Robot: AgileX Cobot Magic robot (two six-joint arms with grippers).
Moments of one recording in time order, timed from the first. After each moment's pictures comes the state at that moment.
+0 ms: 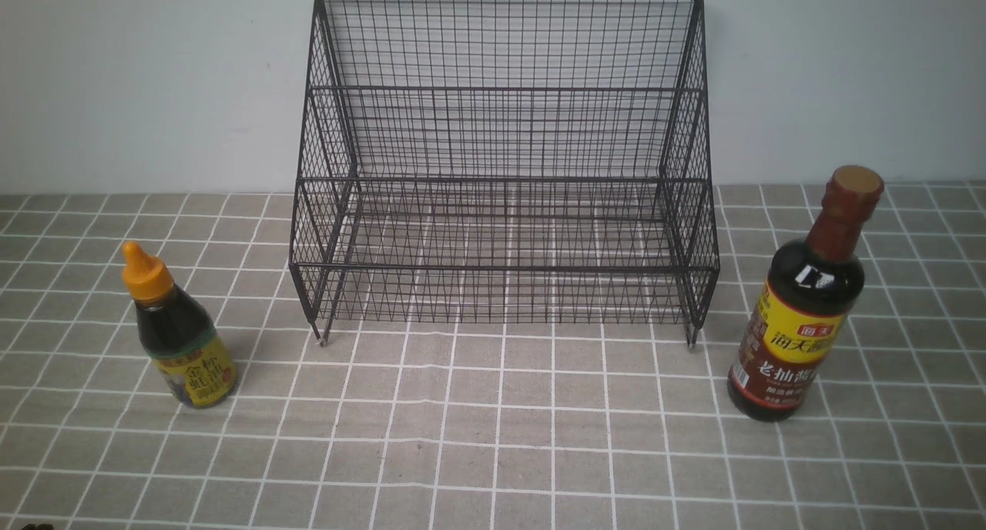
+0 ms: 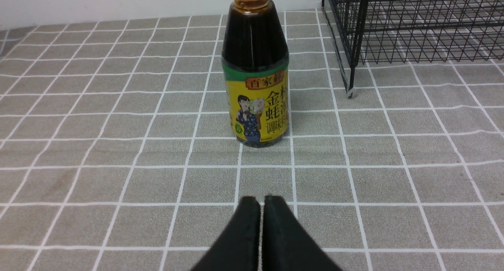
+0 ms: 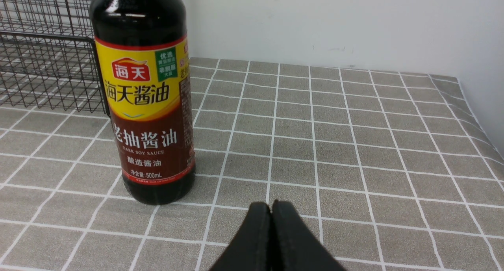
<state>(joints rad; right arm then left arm) 0.03 -0.01 0.02 -0.12 0.40 0.09 -0.01 -0.01 0.03 0.01 0.38 0.01</state>
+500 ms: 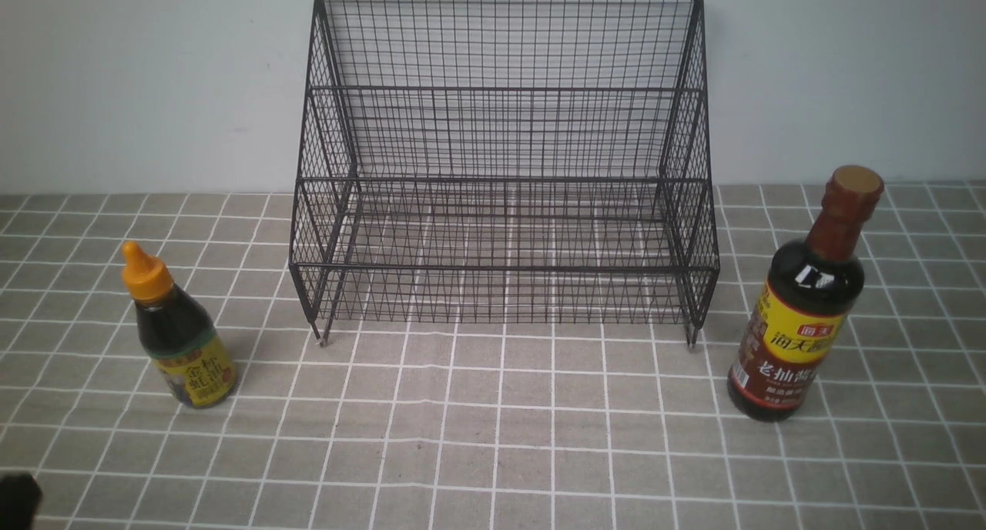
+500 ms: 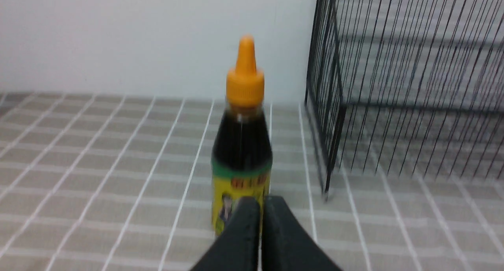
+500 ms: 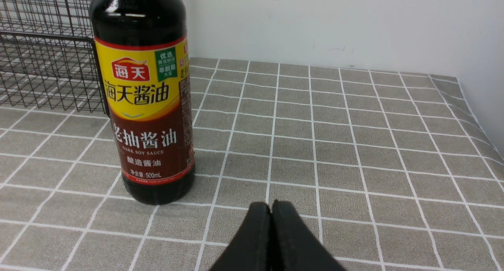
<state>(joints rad) 0.03 -0.01 0.02 -0.12 0.40 0.09 -0.01 -0.01 0.03 -0.09 0.10 -0.02</state>
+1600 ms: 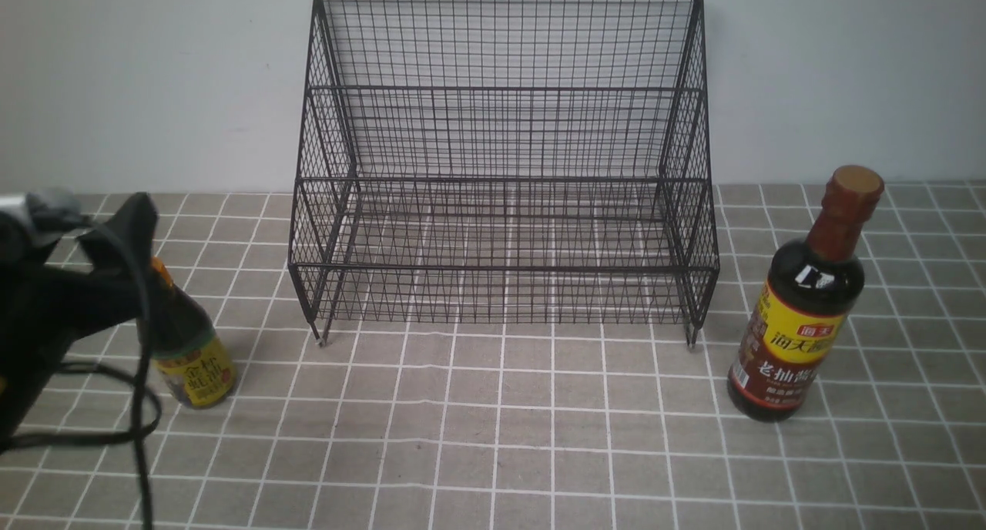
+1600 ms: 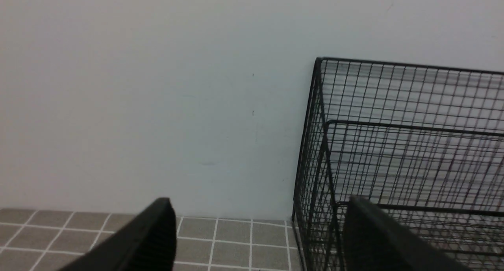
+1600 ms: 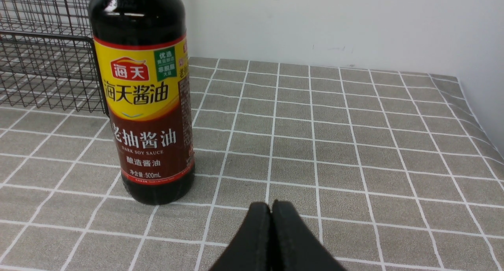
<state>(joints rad) 0.03 -0.01 0.02 -0.12 0.40 0.09 -0.01 1.22 -0.35 0.07 -0.77 -0.20</state>
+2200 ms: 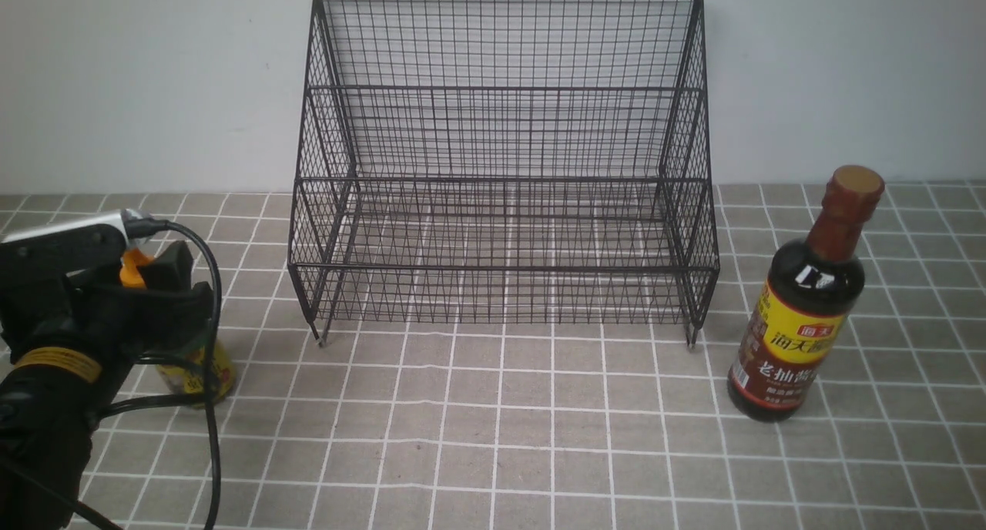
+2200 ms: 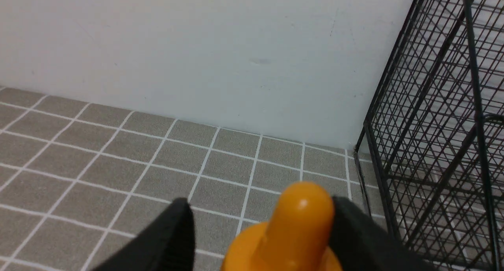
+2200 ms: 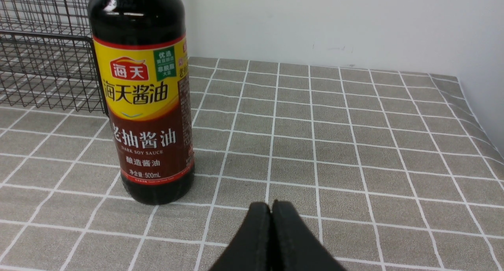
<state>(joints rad) 0.03 -0.01 0.02 -0.12 0.40 0.09 -0.01 1.62 -0.40 -0.06 -0.95 -0.20</state>
